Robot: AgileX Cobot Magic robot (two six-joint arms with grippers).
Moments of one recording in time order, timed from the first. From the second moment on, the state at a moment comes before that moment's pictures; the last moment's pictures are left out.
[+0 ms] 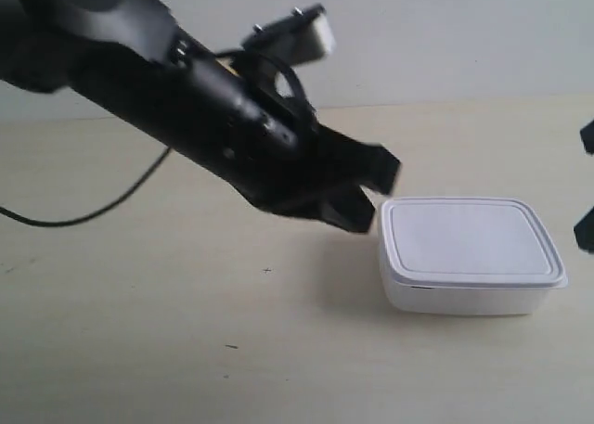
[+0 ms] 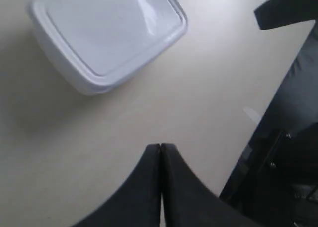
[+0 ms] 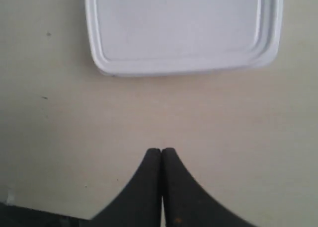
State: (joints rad) left arm -0.64 1.66 -1.26 -0.70 0.73 0.30; right arm -0.19 1.32 -0.92 0.52 1.18 -0.23
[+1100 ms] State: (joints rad) left arm -0.80 2.19 -1.52 -0.88 0.58 0.33; right arm -0.19 1.68 -0.75 0.48 0.83 -0.30
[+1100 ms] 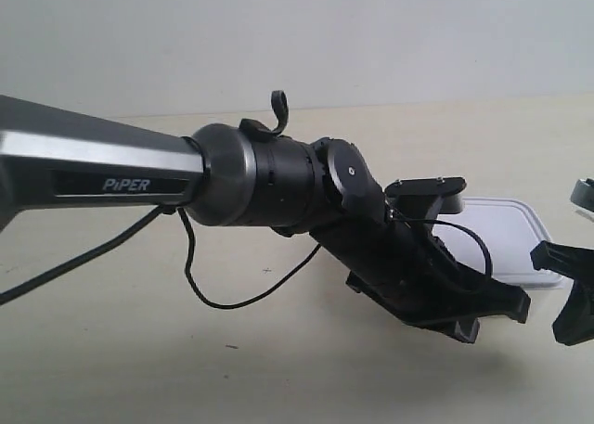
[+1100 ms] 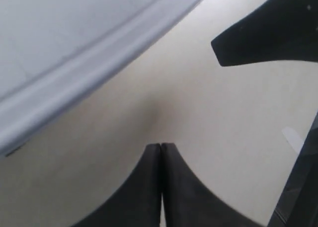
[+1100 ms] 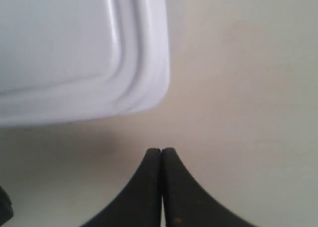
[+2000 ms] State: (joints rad) left arm -0.71 2.33 -1.64 -0.88 0.50 0.33; right arm -0.19 1.86 -0.96 0.59 0.82 -0.38
